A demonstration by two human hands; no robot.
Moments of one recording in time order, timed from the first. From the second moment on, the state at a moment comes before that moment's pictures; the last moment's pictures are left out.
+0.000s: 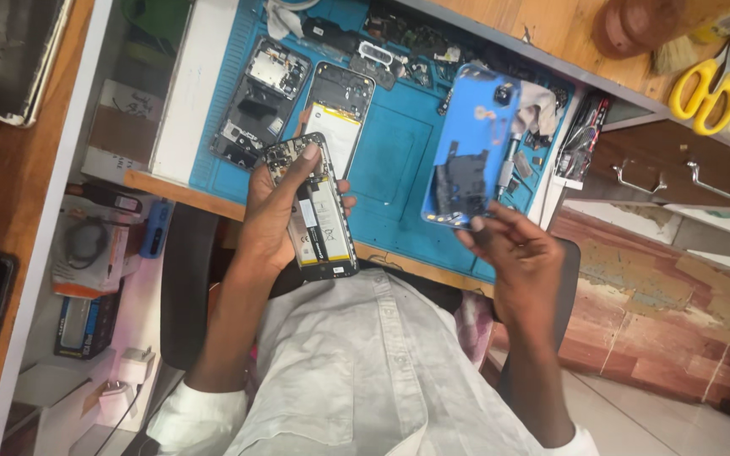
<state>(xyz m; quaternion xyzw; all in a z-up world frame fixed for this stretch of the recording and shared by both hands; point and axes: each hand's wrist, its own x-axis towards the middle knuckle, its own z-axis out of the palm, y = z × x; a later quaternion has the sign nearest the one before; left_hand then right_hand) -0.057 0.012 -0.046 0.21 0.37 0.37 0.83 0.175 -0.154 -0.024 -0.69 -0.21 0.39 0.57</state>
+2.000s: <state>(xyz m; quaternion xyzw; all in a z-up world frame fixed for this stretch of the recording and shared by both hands) 0.039 -0.020 -0.087 0.88 0.29 0.24 0.28 0.161 -0.137 -0.035 -0.83 -0.39 0.20 0.33</state>
